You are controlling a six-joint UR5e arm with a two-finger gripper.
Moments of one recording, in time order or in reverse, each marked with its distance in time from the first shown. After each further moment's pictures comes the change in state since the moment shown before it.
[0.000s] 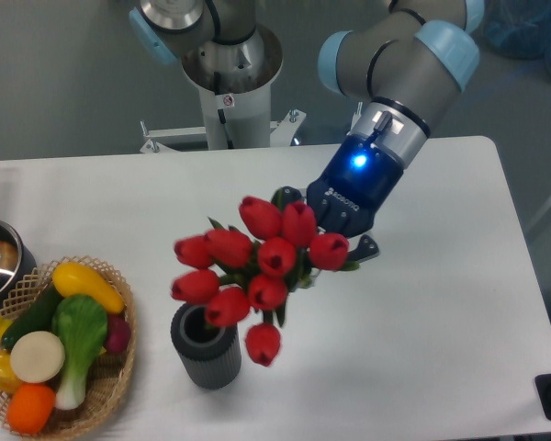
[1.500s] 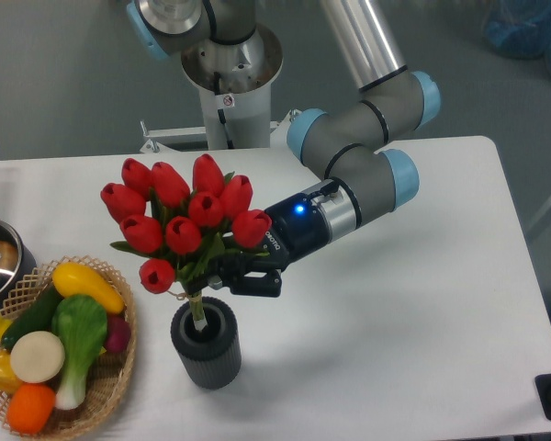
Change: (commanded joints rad) arm -0.057 -0.118 -0.144 -0.002 -0.355 0.350
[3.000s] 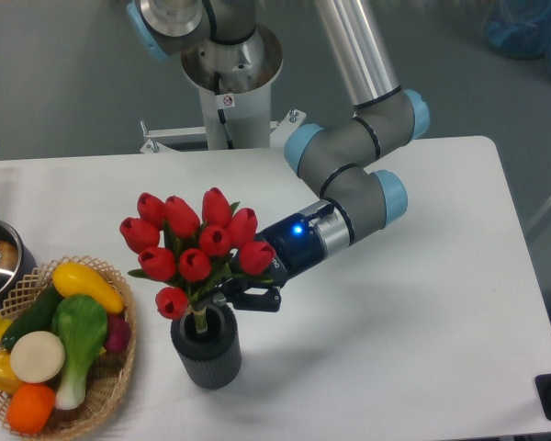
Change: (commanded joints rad) arm -0.005 -0.092 -0.034 -0.002 0.011 0.106
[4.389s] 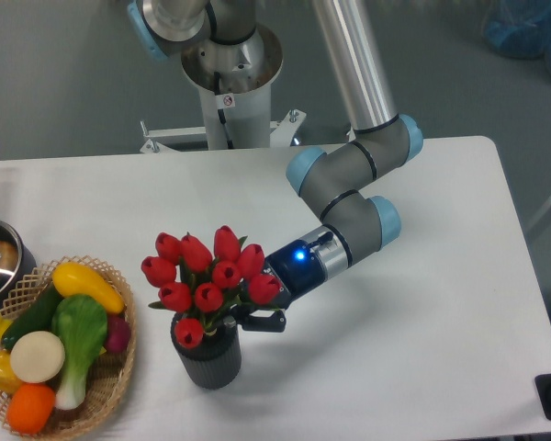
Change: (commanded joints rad) arm 0.008 -0.065 -0.037 0.000 0.029 0.072
